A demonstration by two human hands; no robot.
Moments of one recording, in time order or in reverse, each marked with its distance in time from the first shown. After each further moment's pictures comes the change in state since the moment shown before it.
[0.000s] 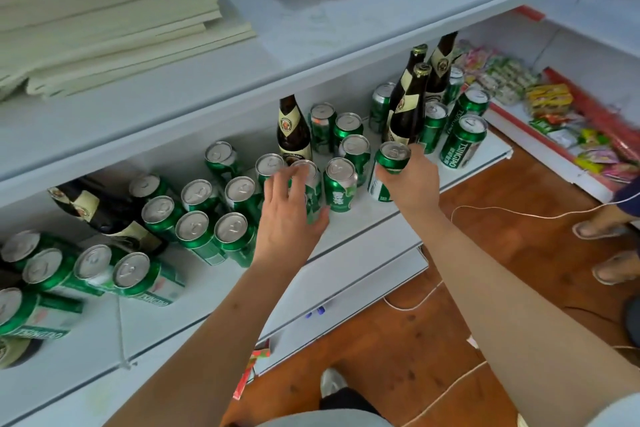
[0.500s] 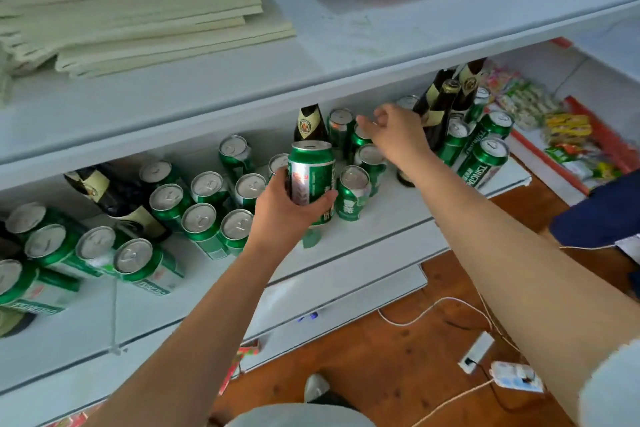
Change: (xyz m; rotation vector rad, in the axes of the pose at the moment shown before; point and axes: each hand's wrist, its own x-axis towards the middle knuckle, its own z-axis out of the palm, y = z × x) left_hand 0.019 -0.003 -0.026 -0.546 -0.078 -0.484; right_hand 0.064 -0.090 -0.001 -0.049 -0.295 -0.238
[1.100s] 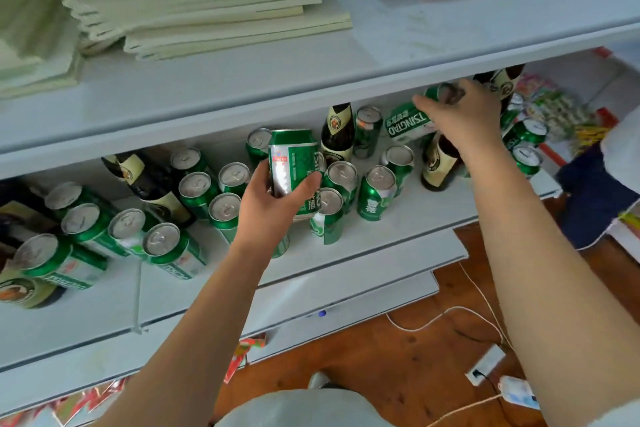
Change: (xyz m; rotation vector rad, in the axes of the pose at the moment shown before) left_hand -0.012 -0.010 -0.044 -0.281 0.104 -0.103; right_hand 0.008 0.002 -0.034 0.221 0.198 0.129
